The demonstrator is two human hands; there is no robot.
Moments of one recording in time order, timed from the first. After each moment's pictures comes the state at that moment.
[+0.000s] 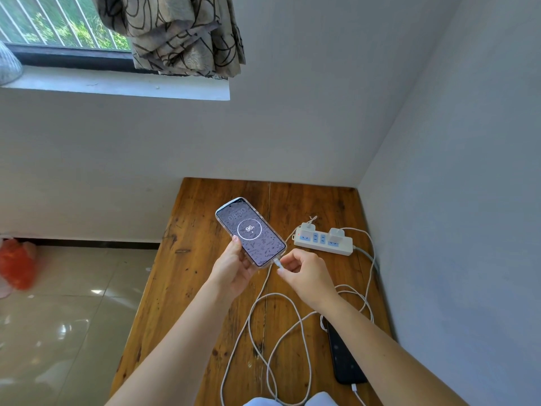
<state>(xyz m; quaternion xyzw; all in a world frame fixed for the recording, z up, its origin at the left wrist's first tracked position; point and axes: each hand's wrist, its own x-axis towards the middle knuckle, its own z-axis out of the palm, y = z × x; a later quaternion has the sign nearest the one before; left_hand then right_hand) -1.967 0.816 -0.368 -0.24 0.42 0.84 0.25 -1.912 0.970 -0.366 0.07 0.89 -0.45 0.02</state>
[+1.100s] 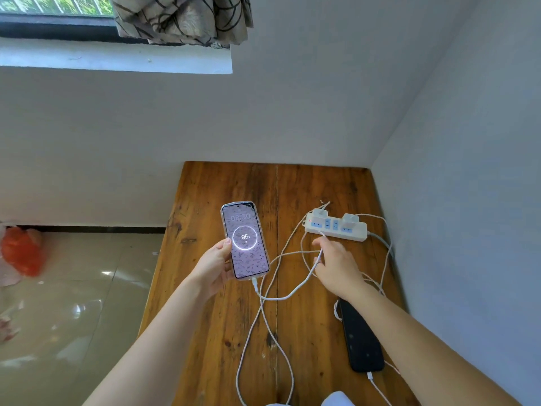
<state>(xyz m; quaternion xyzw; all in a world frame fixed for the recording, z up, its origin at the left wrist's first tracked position) -1.994 0.753 -0.412 -0.20 0.57 0.73 0.32 -1.933 1.001 -0.407 0.13 0.95 -0.27 0.09</state>
